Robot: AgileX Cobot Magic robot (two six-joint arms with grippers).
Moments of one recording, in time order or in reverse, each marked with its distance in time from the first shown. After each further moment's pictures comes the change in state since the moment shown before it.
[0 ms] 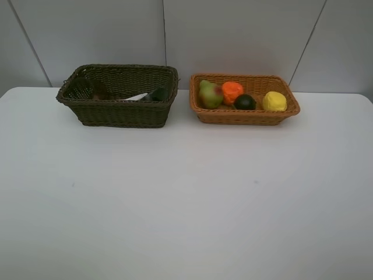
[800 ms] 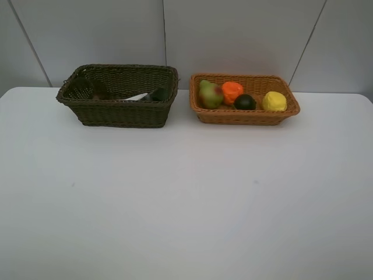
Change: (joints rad) left arm 0.007 -0.144 0.000 -0.055 0.021 0.078; right arm 0.000 0.000 0.000 0.001 0.000 0.000
